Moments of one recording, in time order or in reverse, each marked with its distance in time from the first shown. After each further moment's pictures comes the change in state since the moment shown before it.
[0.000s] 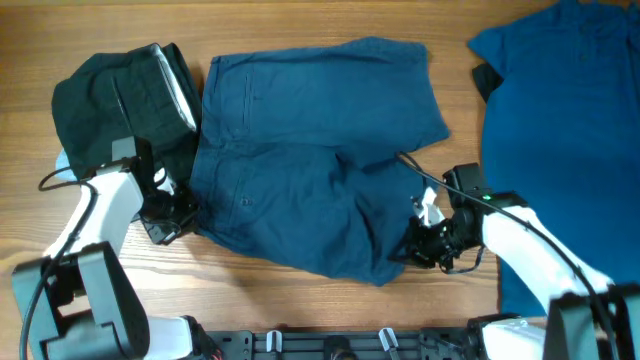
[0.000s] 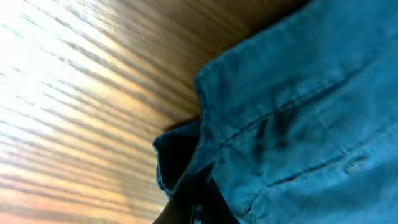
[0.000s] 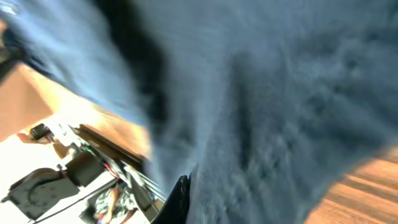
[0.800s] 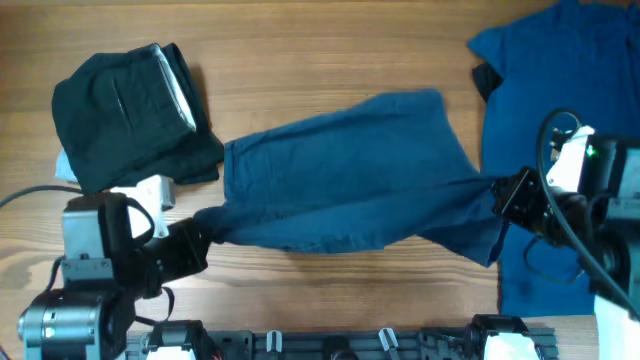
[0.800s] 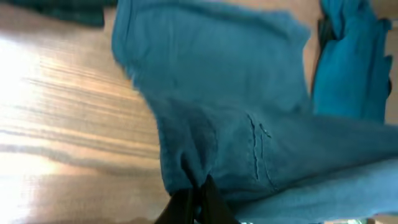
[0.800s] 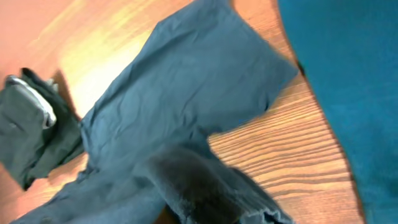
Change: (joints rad) left arm -0.214 -0.820 0.245 -0.408 0.137 -0.021; right arm -0.209 -0.381 0.754 -0.541 0.506 0.106
